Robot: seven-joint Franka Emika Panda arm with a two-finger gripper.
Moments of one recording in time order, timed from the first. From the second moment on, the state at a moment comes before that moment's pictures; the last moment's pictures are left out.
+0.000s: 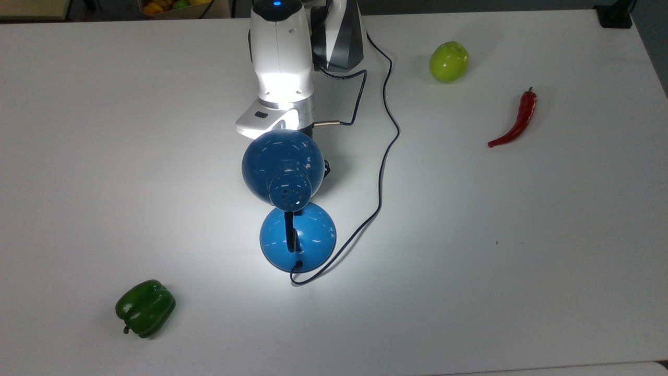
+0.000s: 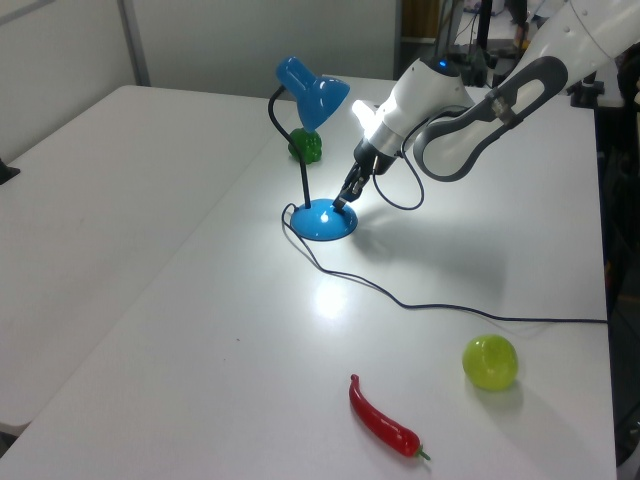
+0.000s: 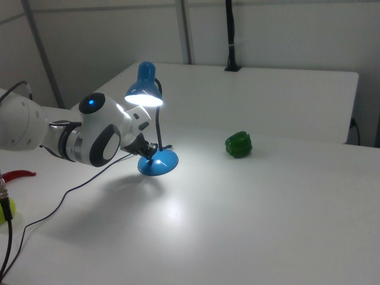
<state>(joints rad) 0.09 0.45 0.02 -1.91 0.04 2.92 -0.16</state>
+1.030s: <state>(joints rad) 0.11 0.08 0.03 -1.92 0.04 1.89 -0.02</state>
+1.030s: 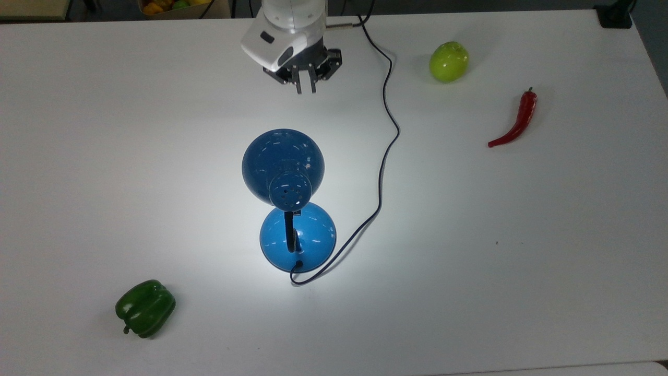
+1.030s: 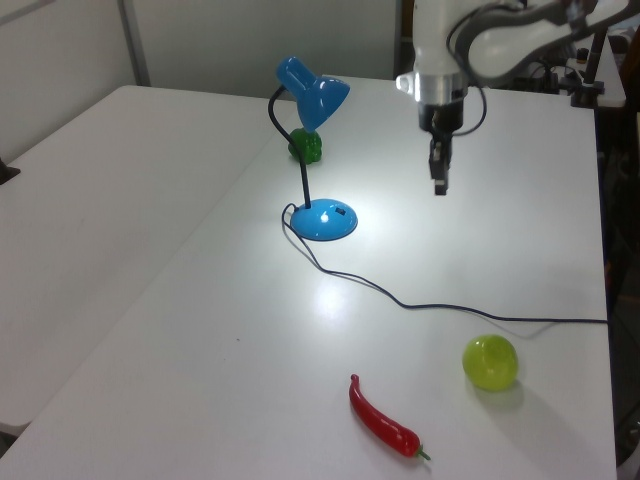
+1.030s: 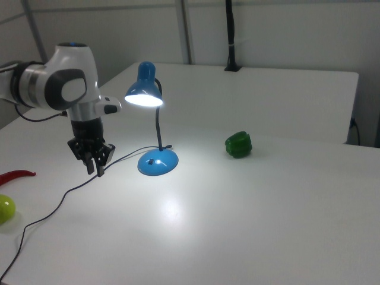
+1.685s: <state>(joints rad) 0.11 -0.04 0.00 -1.68 0.04 1.58 0.08</state>
